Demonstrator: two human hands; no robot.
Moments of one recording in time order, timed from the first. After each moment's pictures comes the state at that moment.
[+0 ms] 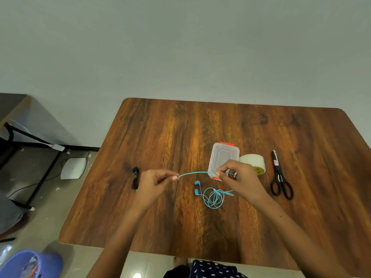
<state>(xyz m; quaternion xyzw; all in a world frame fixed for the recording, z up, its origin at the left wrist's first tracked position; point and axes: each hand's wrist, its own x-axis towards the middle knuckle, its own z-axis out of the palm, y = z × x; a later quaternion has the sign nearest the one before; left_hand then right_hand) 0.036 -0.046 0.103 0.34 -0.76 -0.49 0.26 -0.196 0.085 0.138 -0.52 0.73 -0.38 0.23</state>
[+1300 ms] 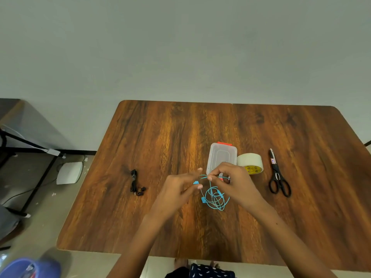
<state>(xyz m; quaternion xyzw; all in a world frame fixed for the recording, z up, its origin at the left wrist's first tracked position) -0.002 -0.012 0.124 0.22 -0.86 -0.40 0.24 -0.176 0.087 0.148 -0.55 0.72 -0.37 0.22</state>
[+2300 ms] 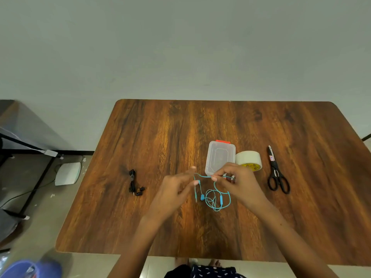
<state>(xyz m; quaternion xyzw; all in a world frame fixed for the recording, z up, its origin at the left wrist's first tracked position) 0.000 -0.013 0.117 0.24 -0.86 -0.38 0.22 -0.183 0.096 0.145 -0.51 0.73 -0.39 0.23</state>
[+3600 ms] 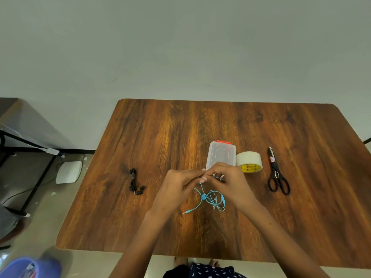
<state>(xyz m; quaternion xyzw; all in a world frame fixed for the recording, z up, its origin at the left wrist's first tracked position) -0.010 -0.008 0.146 0.20 -0.86 -0.38 0.27 -0.164 0.085 0.147 -0.54 0.69 -0.42 0.23</state>
